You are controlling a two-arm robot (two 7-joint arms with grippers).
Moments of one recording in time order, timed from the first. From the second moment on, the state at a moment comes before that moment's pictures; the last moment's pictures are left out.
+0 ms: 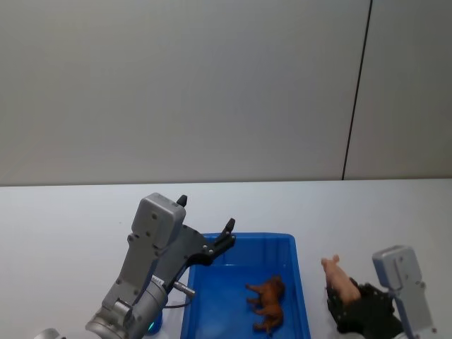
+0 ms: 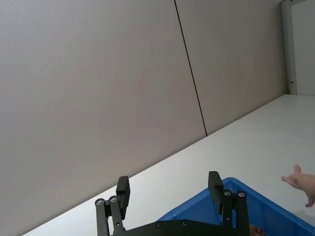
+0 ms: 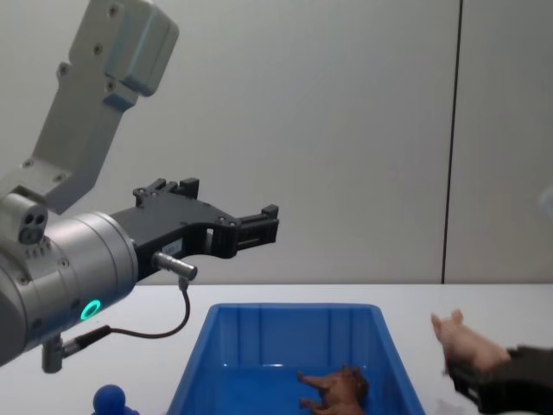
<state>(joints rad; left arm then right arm) -0.24 0.38 0.45 -1.63 -0.20 0.01 -0.01 0.02 0.20 -0.28 -1.61 0.08 0.26 0.08</state>
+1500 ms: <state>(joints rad) -0.24 0.38 0.45 -1.63 -0.20 0.01 -0.01 0.17 0.13 -0.29 -1.53 0.11 0.23 0.23</state>
